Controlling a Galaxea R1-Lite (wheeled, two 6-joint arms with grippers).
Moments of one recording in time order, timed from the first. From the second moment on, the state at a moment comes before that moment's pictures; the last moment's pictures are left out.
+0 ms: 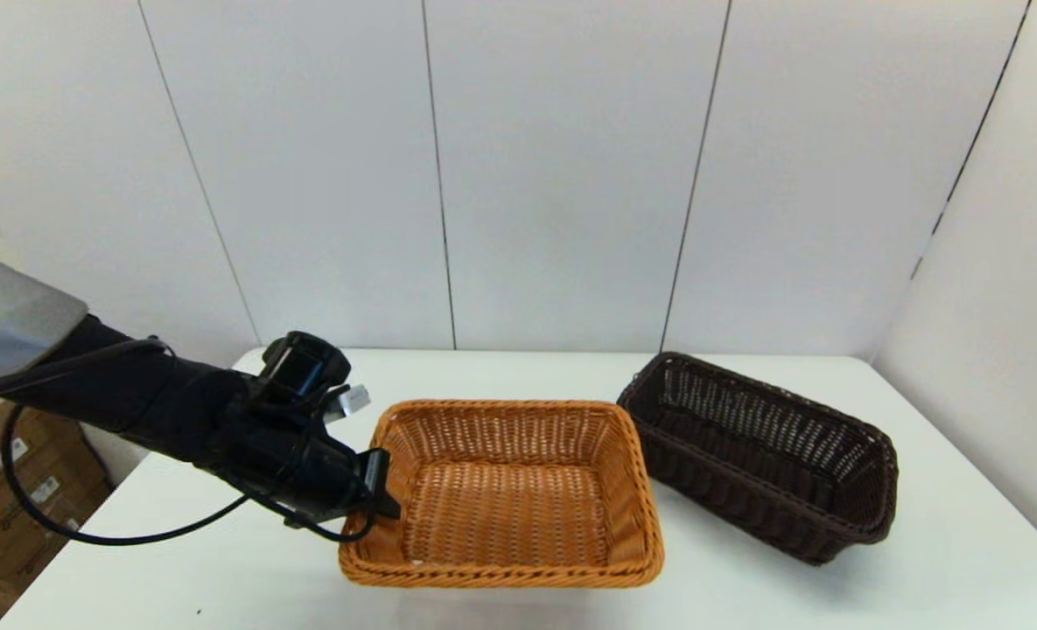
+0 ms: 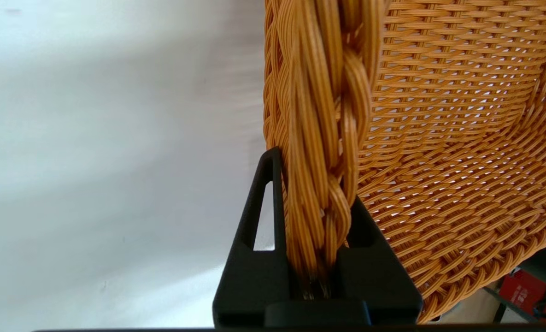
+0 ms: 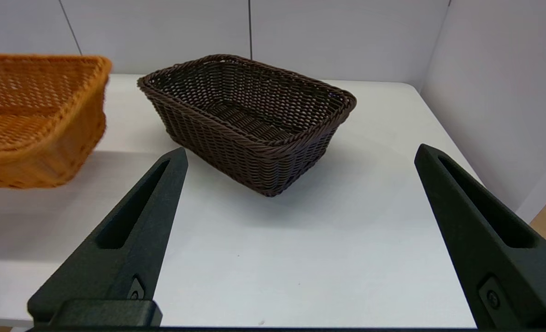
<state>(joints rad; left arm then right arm) -0.32 1.97 -0.93 0.12 -0.40 -0.40 0.00 0.00 0.00 0.01 0.01 -0.01</state>
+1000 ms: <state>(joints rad) -0.33 2.08 -1.00 0.14 -0.40 -0.43 0.00 0.00 0.00 0.01 0.01 -0.01</state>
